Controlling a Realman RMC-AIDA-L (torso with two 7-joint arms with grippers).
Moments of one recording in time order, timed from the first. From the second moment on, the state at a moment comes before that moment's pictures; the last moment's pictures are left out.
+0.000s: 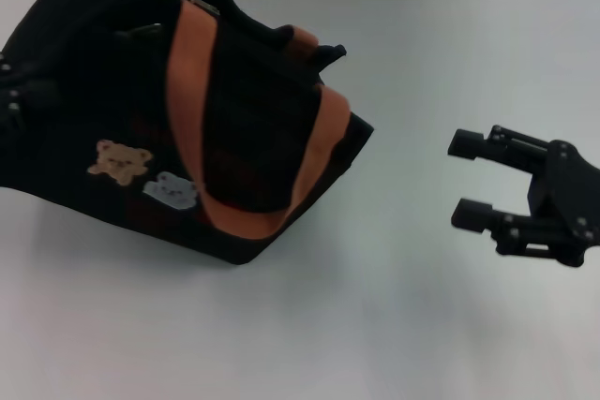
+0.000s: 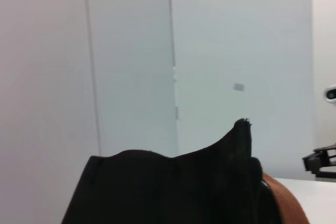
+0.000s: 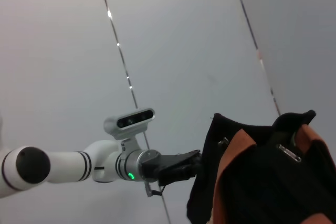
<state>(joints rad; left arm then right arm) -0.36 -1.93 0.47 0.90 1.83 1.99 -1.25 0.45 2.07 -0.53 -0.47 -1.90 -2.00 1.17</state>
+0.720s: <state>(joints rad) -0.44 -2.00 0.58 1.05 1.80 2.00 -1.31 0.52 2.08 -0.10 -0.19 -1.91 -1.66 1.06</state>
